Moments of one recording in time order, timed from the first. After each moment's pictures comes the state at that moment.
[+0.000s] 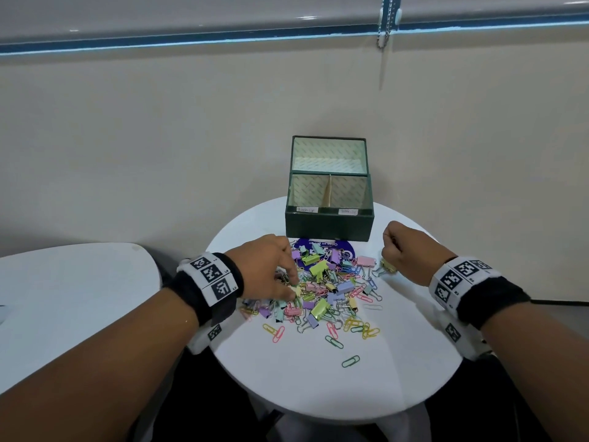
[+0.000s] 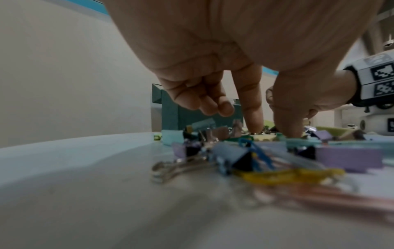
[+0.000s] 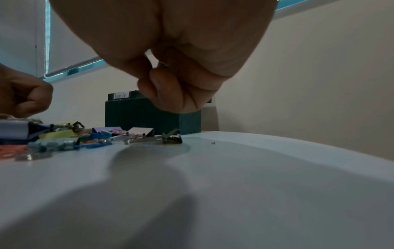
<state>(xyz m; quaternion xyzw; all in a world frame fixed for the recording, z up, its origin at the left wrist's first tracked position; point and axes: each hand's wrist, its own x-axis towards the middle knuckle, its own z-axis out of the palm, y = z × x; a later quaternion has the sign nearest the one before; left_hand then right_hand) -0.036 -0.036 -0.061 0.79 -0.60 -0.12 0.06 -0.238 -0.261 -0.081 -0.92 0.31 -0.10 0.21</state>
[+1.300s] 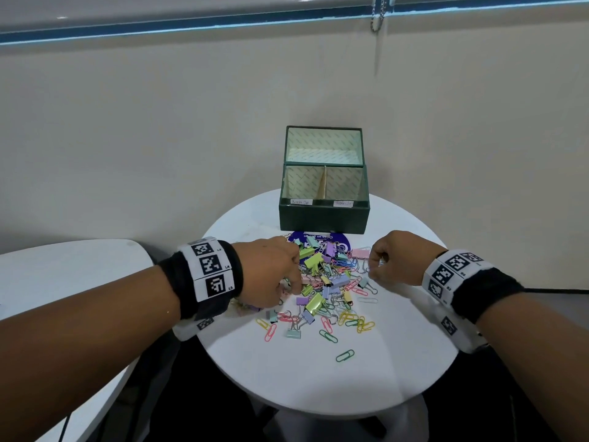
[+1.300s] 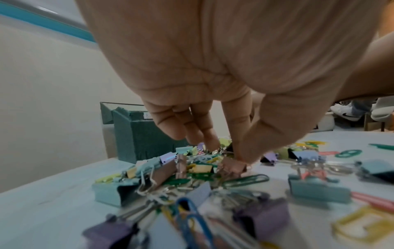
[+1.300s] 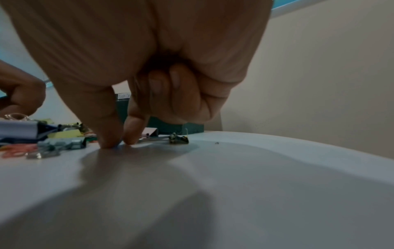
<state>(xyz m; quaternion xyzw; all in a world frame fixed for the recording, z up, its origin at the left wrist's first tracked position) -0.052 -0.046 -0.051 0.70 -0.69 -0.11 -0.12 -0.235 -0.252 -0.084 -0.95 0.29 0.02 0.15</state>
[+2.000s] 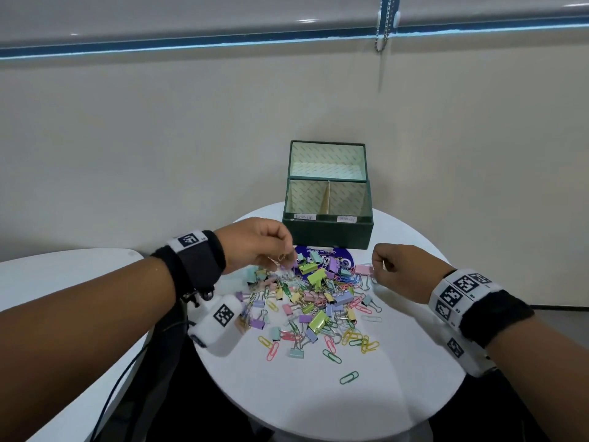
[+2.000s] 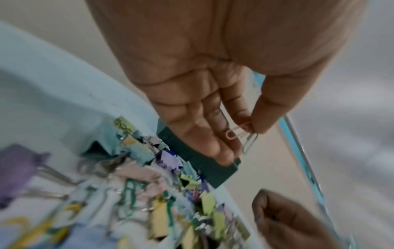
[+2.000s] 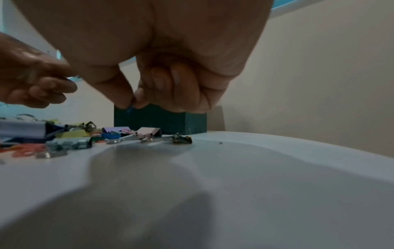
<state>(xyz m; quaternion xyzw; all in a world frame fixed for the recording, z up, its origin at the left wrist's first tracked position) -0.004 -0.056 -0.037 0.67 -0.45 -0.43 0.41 -0.238 -0.255 -0.084 -0.95 0.26 -0.05 0.17</state>
